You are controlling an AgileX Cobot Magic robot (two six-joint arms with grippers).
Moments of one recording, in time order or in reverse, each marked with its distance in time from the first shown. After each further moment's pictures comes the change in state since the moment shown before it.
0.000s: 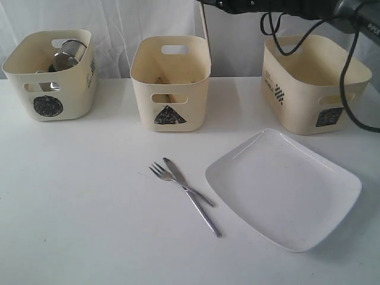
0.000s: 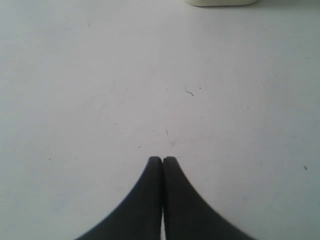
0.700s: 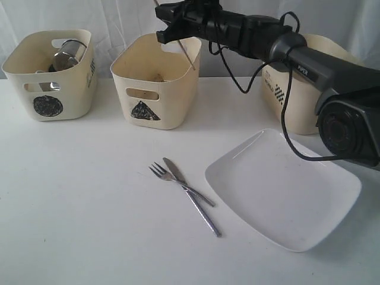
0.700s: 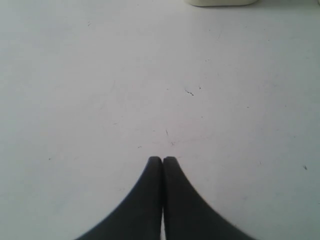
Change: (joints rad) left arm 0.000 0.000 0.000 0.000 0.000 0.000; right arm 0.155 0.204 -0.108 0.384 -0.154 -1.006
